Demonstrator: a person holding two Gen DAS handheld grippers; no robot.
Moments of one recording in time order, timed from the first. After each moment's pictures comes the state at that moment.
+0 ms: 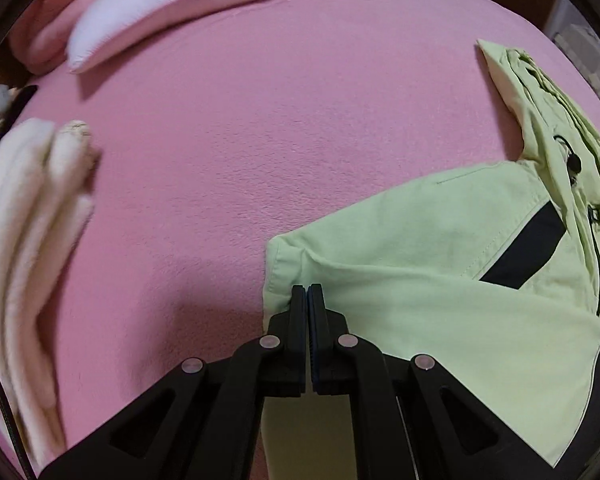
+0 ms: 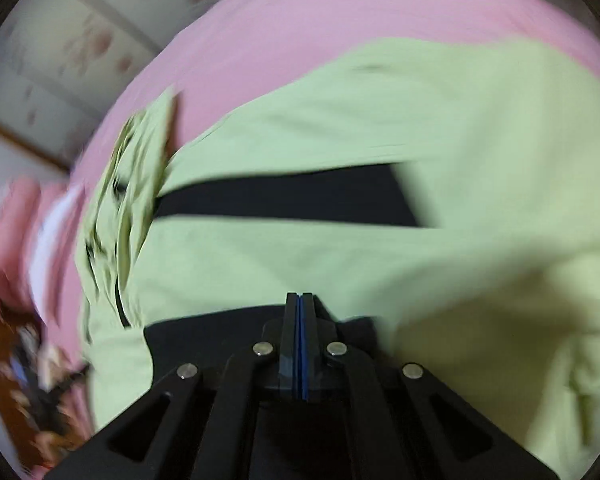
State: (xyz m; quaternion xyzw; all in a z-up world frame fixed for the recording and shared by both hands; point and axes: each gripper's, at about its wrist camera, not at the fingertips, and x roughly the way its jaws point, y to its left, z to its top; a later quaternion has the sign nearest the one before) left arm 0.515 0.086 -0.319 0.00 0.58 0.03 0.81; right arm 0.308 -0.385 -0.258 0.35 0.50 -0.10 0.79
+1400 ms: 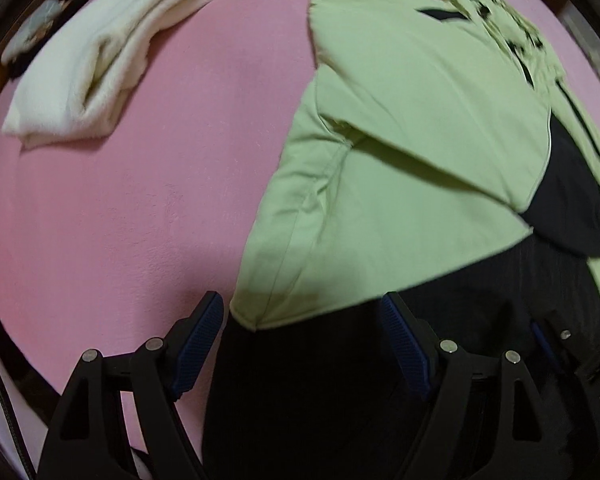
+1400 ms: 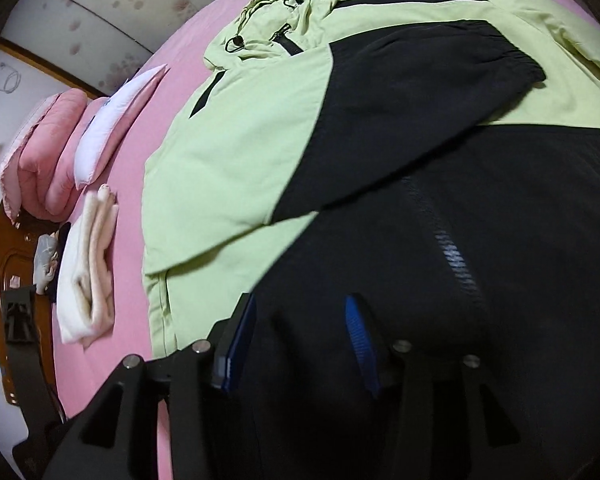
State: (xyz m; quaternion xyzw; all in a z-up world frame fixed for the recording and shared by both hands) left arm 0.202 0.098 -0.283 -0.03 0.67 0.06 0.74; right arm 0.153 -0.103 -0.215 0.29 0.54 -0.03 0.79
